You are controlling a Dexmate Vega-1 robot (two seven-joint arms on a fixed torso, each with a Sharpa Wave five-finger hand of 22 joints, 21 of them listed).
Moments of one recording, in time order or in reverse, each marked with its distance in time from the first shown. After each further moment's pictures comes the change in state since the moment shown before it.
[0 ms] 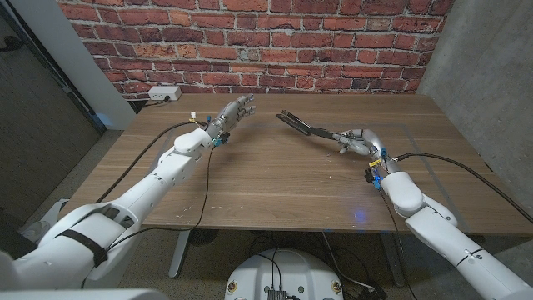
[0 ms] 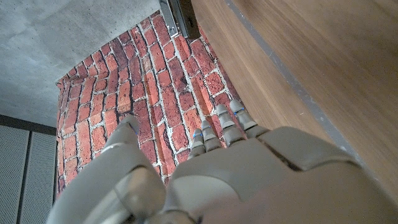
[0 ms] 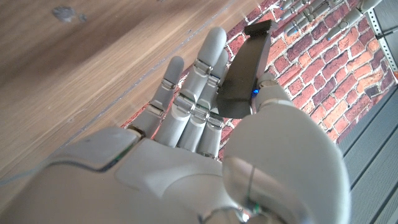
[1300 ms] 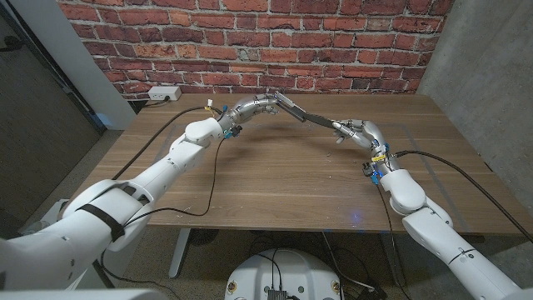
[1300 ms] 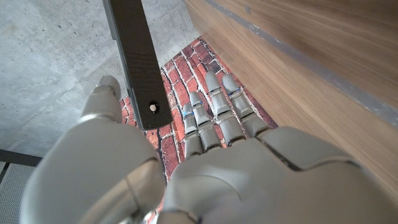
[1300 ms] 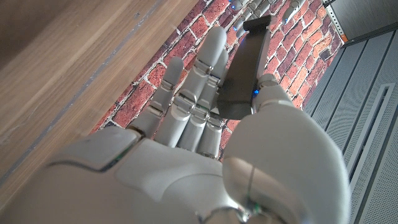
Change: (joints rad) left arm -0.145 -0.082 0.090 0.182 0.057 -0.147 -0.181; left_hand 0.311 -0.135 -0.072 -0.058 0.034 0.398 0.005 0.070 0.009 0.455 -0.024 0.058 0.030 0.386 -0.014 0.234 0.177 0.292 0.007 0.218 0.088; right arm 0.024 0.057 0.016 0.065 0.097 0.227 0.090; right_hand -0.001 0.001 -0.008 0.008 0.003 0.000 0.000 0.001 0.017 0.000 -0.001 0.000 0.017 0.000 0.000 0.000 0.021 -0.019 -0.003 0.045 0.013
